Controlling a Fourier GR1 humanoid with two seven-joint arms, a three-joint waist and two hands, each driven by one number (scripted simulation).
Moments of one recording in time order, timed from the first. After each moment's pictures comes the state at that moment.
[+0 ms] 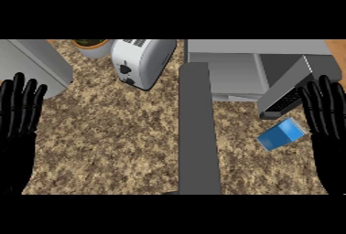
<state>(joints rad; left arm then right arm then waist) 0.02 0.12 0.03 -2.10 -0.02 0.00 0.01 0.02 -0.11 0.02 -2.10 -0.03 0.03 0.00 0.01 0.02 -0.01</state>
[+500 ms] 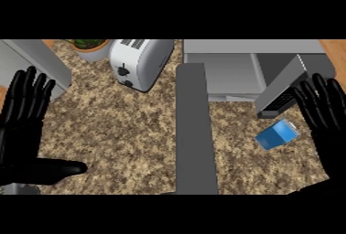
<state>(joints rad) -0.05 0.13 0.12 -1.93 0.14 -0.08 0.00 -0.01 -0.17 -0.07 -2.02 -0.34 0.22 0.05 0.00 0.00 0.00</state>
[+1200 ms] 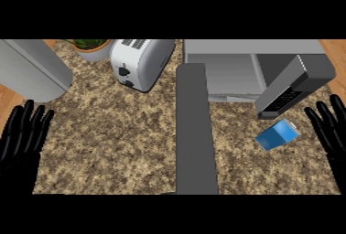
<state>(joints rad) 0.19 0.08 0.10 -2.03 0.17 -0.16 -0.06 0.14 -0.15 -0.12 -2.11 -0.43 0.29 0.08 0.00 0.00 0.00</state>
